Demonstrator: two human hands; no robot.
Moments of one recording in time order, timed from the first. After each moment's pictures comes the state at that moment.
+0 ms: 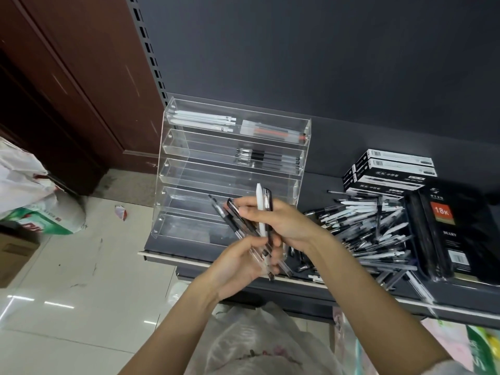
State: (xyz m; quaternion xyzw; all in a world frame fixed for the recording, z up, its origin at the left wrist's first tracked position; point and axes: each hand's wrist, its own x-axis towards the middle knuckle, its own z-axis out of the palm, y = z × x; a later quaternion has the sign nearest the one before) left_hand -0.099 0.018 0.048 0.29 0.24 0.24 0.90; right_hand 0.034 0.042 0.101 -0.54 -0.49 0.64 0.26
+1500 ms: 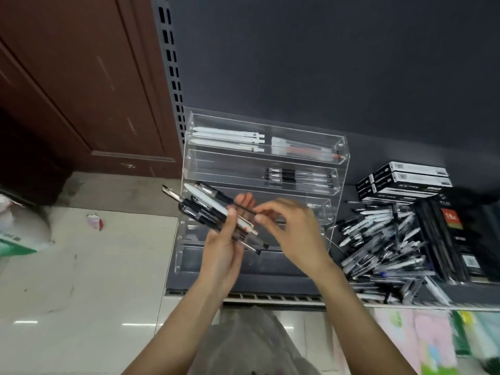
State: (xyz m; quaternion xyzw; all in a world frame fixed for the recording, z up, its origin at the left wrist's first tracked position) left_hand -0.163 0.120 0.047 0.15 0.33 0.48 0.80; right_hand -0.035 0.098 0.077 -0.68 -0.65 0.16 0.31
